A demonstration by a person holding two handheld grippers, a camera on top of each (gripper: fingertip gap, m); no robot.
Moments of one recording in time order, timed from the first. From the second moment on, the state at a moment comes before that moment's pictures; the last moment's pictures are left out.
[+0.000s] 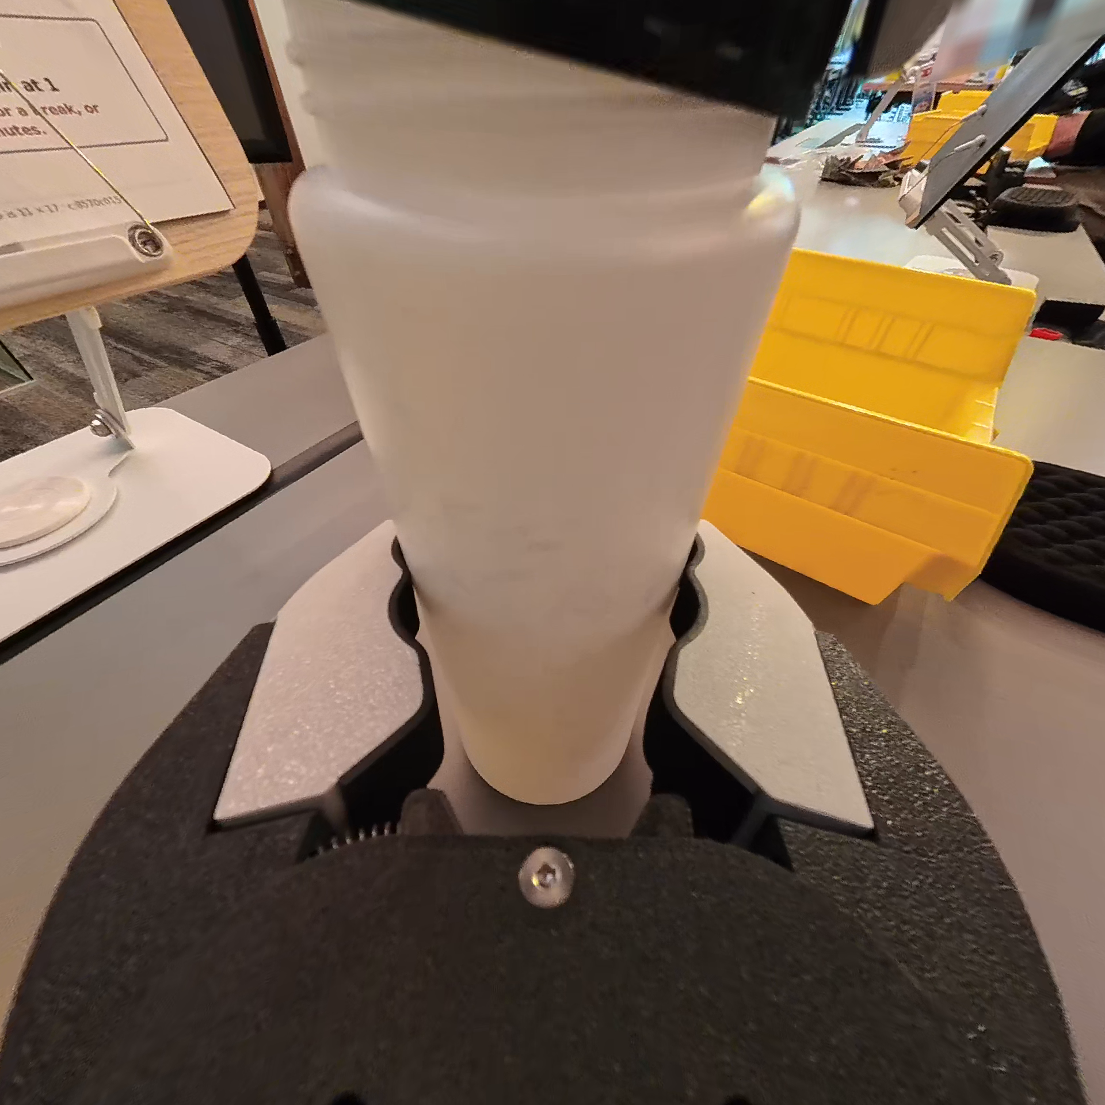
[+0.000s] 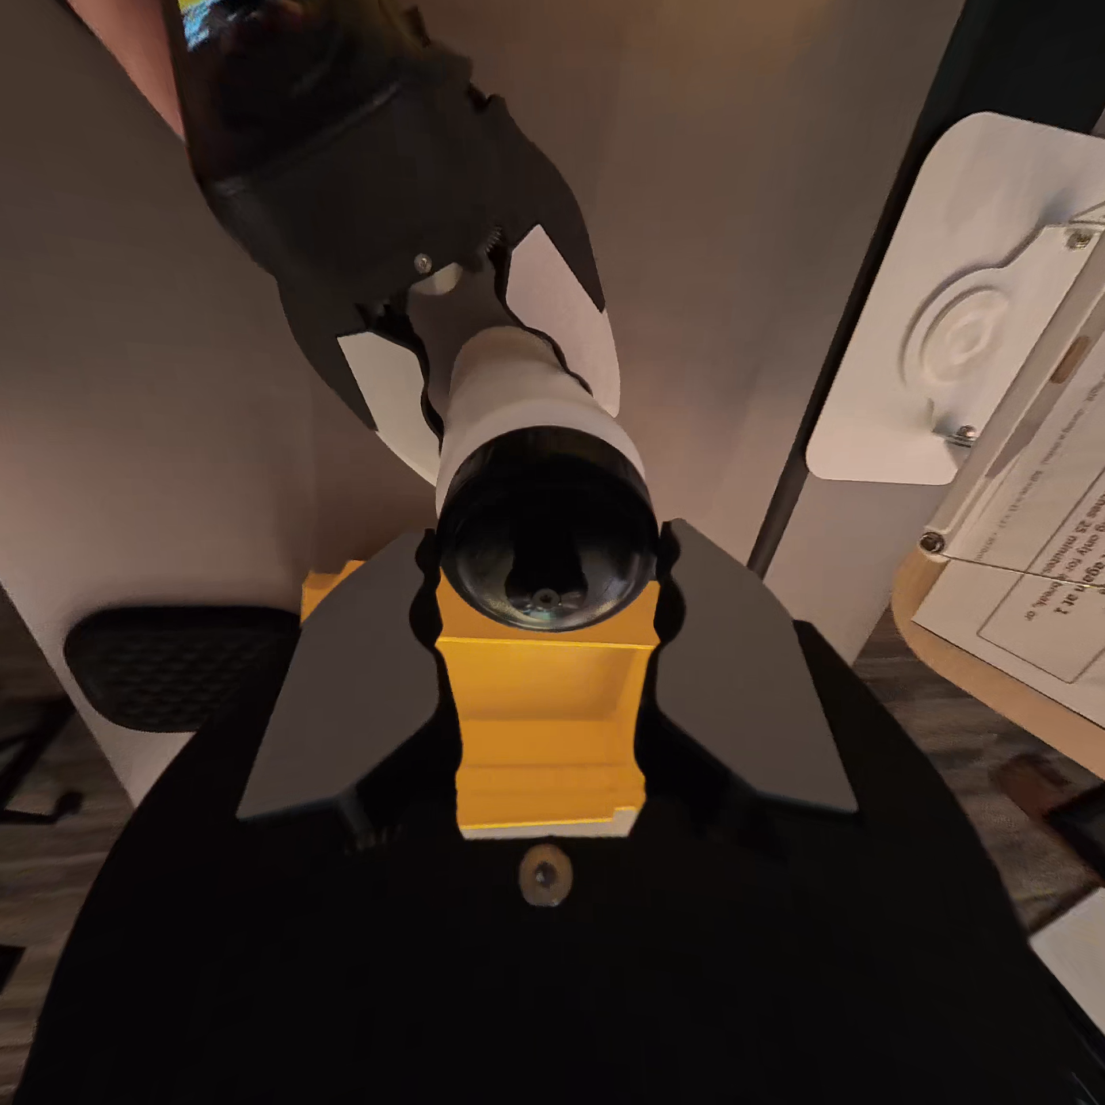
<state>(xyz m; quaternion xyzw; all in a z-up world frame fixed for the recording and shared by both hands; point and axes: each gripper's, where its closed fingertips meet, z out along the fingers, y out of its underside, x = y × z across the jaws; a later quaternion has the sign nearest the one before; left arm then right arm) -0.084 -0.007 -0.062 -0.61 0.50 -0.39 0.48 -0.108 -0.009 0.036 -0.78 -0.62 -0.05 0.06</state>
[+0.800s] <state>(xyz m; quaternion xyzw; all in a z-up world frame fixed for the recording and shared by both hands) -0.083 -0.009 -0.061 -0.60 0.51 -0.39 0.48 -0.108 -0.012 0.035 -0.78 -0.63 -0.04 -0.02</state>
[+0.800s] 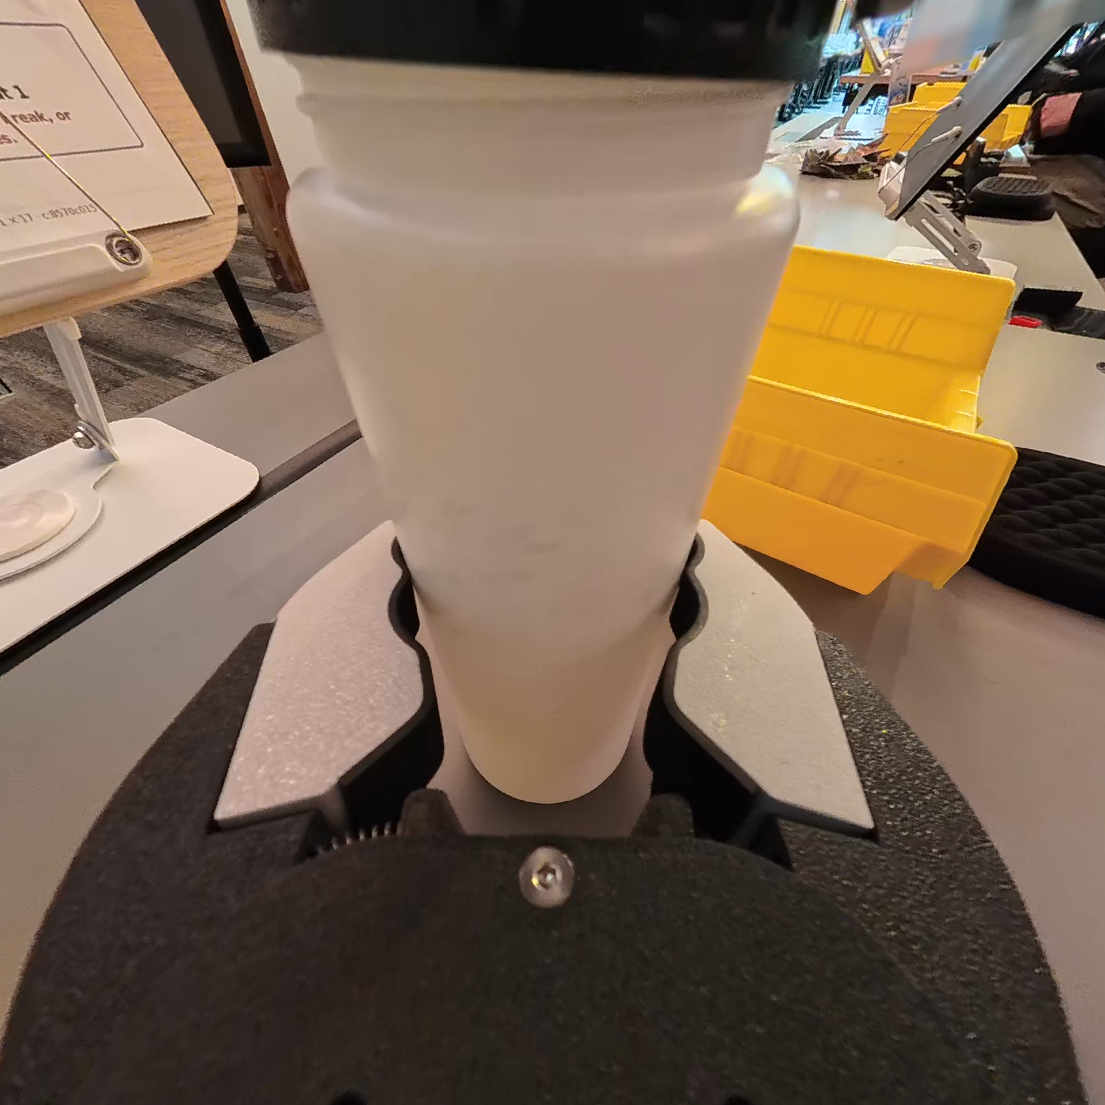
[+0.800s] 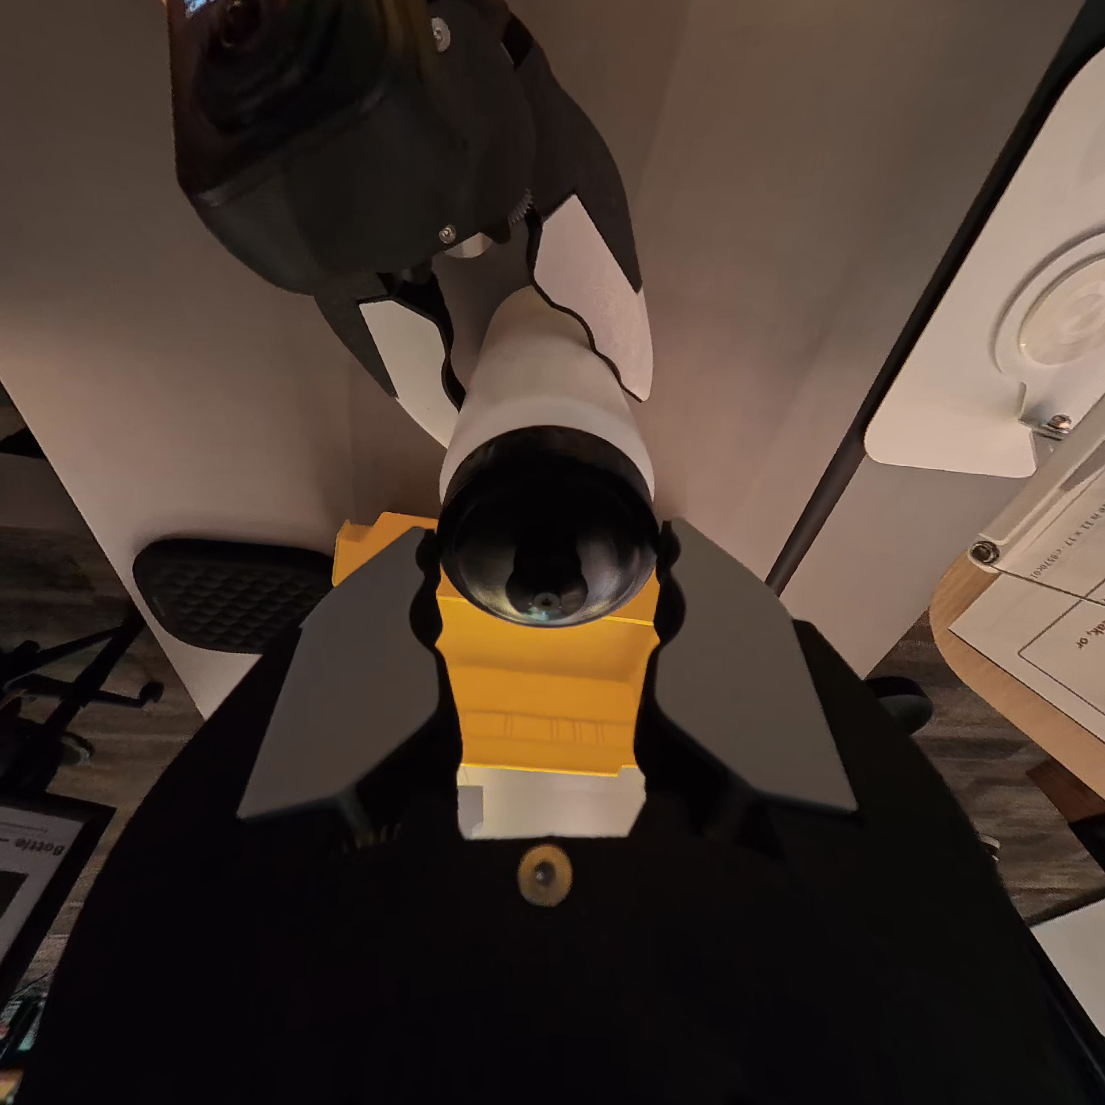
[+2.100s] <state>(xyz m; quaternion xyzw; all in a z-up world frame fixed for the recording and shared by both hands) -0.083 -0.009 -0.062 -0.61 0.50 -0.39 0.47 -0.106 -0.009 0.029 -0.86 -0.51 -0.02 0.09</state>
